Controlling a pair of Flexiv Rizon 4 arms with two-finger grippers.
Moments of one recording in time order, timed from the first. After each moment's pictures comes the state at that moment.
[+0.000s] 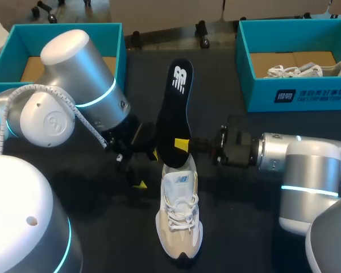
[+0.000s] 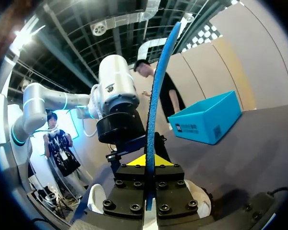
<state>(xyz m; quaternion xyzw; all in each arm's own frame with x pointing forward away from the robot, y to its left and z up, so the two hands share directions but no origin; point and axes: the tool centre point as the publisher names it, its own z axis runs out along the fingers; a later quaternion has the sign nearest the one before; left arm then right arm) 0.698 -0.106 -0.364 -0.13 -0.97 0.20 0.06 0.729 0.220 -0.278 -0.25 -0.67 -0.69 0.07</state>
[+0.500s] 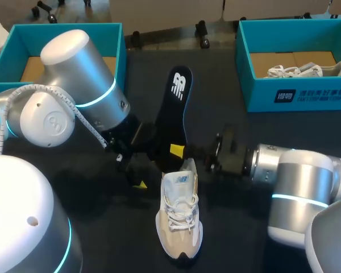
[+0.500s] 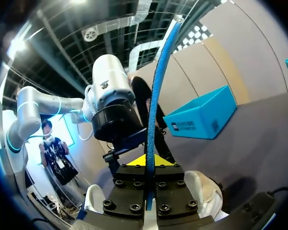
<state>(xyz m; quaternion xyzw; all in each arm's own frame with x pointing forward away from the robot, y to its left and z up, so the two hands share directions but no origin) 0.698 -0.106 -0.364 -0.13 -0.97 0.20 0.06 0.720 0.231 -0.291 -0.29 -0.66 -0.69 0.07</state>
